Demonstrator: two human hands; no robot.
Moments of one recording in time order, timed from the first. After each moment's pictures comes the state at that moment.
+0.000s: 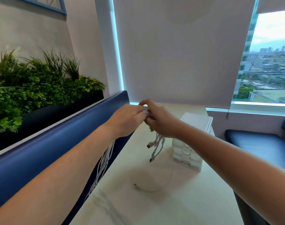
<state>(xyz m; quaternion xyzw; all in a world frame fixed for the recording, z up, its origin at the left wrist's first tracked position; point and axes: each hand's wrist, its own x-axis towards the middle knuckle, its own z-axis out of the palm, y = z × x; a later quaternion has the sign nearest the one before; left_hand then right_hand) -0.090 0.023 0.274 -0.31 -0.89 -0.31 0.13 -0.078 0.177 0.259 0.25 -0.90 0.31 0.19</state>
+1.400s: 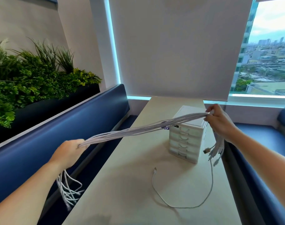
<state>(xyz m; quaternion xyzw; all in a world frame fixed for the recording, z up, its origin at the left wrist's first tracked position) -0.125 -0.150 0.139 -0.05 -0.97 -0.22 0.10 -0.084 0.355 0.194 -0.08 -0.86 0.45 0.23</state>
